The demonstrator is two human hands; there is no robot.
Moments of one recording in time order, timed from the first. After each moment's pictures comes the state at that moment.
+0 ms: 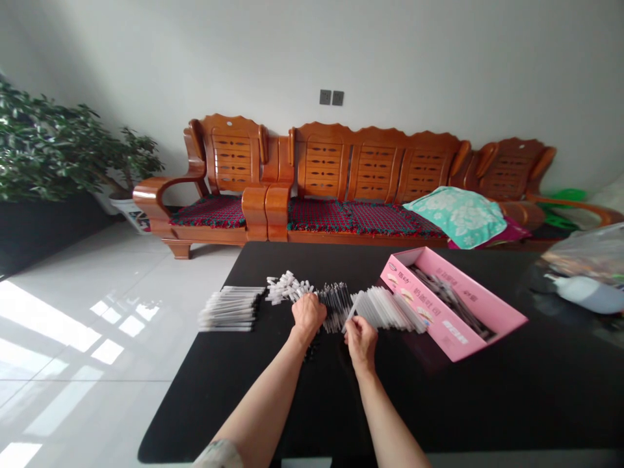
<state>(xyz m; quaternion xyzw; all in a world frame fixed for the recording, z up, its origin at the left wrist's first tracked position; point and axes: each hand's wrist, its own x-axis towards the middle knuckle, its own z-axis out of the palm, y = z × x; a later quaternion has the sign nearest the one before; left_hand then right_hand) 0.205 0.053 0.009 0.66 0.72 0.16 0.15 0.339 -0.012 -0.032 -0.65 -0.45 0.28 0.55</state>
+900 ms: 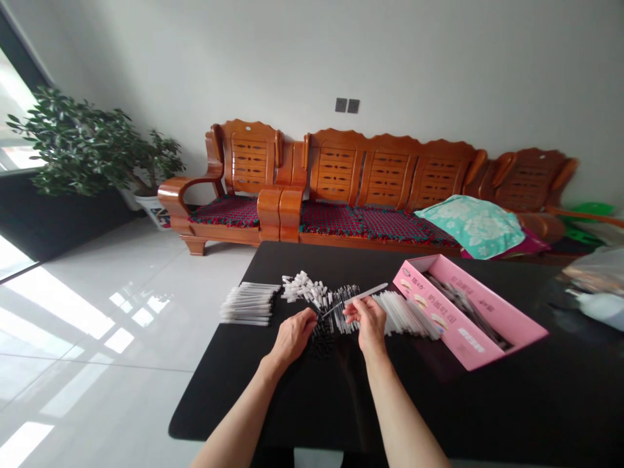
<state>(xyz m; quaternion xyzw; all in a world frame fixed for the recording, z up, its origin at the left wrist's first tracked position) 0.115 -0.019 0.017 0.74 0.55 0.29 0.25 0.309 0.014 0.024 -0.45 -0.35 0.45 0.69</state>
